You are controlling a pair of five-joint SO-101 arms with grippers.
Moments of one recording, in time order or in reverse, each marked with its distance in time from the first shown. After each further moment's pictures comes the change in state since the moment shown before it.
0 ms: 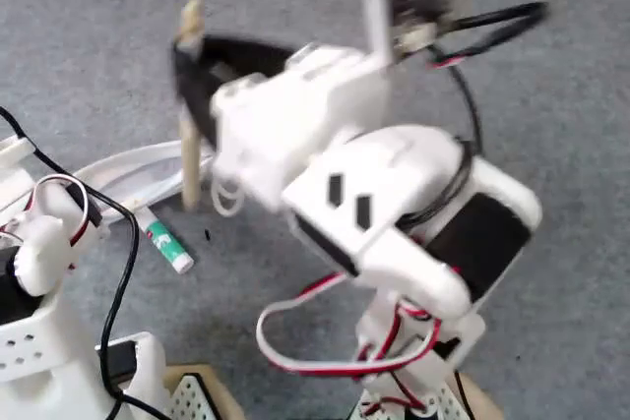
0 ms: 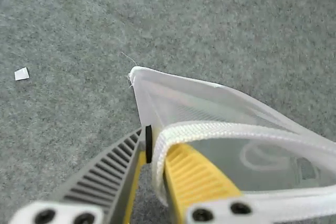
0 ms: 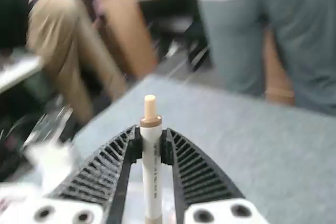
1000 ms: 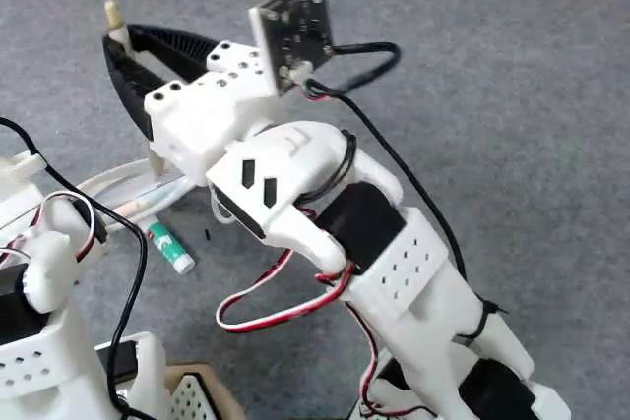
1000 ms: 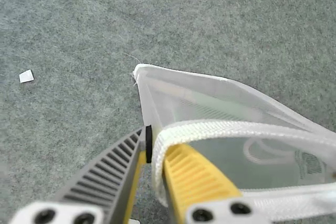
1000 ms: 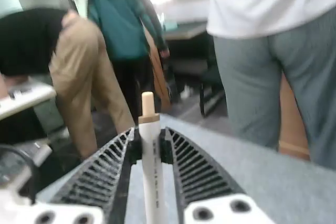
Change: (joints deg) left arm 0.0 -0.9 4.3 0.0 -3.3; right arm 0.3 -30.3 81.8 -69.1 6.3
